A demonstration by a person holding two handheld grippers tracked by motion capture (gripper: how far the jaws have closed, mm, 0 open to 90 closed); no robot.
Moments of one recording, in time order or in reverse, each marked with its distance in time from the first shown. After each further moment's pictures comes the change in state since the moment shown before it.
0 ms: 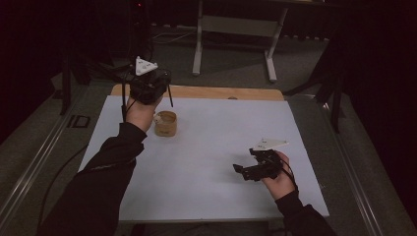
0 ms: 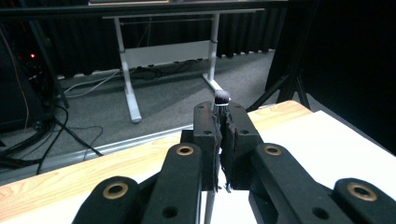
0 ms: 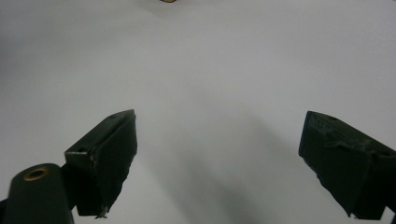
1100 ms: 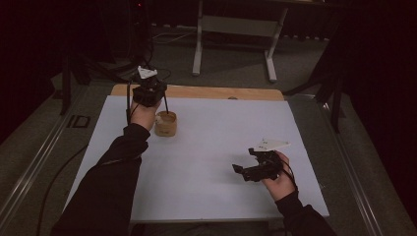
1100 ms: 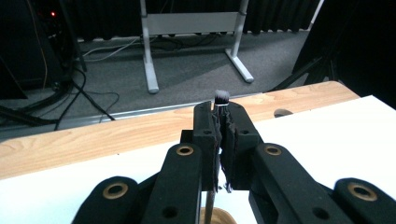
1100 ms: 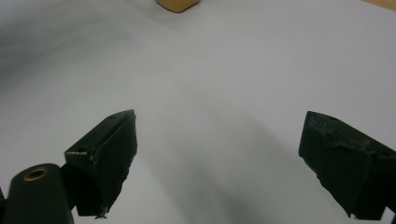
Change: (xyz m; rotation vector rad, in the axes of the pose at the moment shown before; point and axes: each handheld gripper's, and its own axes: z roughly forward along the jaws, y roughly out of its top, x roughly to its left) left arm 0.026 -0.043 0.050 0.116 0.081 -0.095; right arm 0.003 0.000 -0.003 -0.037 0.024 -0.007
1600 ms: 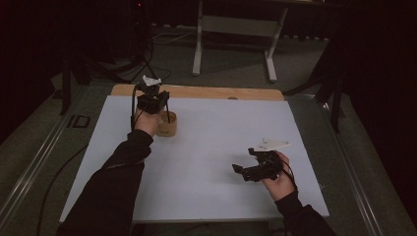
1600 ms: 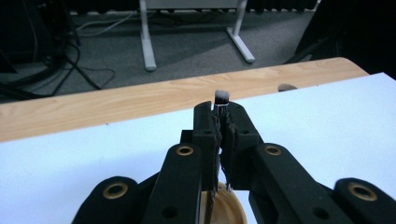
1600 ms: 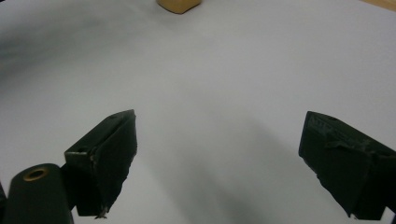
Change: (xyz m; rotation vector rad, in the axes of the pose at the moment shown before) left arm -0.002 -0.022 0.016 0.073 0.003 -0.011; right arm 0.000 0.000 0.000 -0.001 0.006 0.002
